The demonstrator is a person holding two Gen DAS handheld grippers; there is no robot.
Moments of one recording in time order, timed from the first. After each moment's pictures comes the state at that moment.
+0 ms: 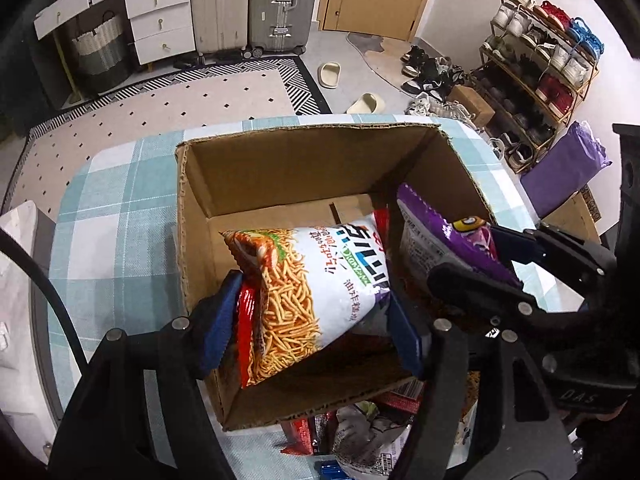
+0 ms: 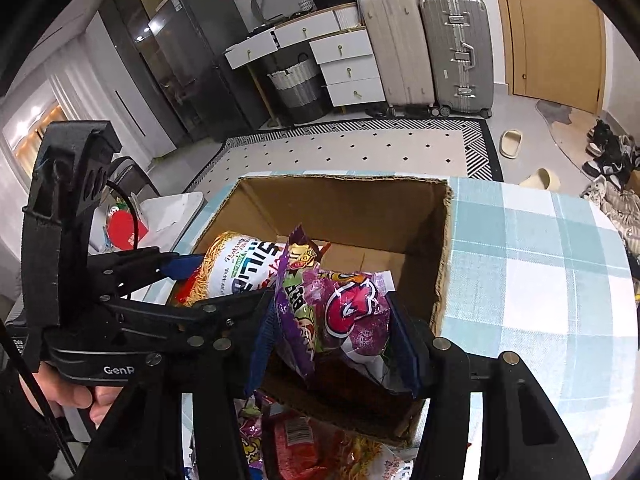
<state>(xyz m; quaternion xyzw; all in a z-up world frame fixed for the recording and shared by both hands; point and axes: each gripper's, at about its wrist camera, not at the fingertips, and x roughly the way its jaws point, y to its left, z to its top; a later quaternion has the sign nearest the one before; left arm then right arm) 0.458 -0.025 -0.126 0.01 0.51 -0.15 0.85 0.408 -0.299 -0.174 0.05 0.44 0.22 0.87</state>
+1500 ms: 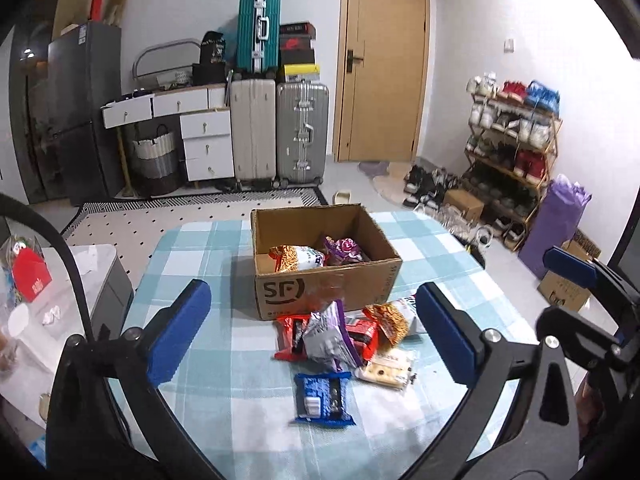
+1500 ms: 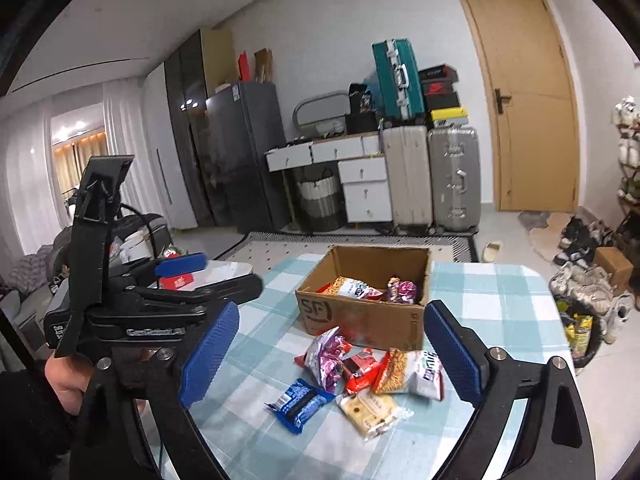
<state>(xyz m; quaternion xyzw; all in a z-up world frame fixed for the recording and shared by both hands) 0.130 0.016 0.033 0.00 0.26 -0.11 0.96 0.106 -0.326 -0.068 0.03 0.19 0.21 0.96</state>
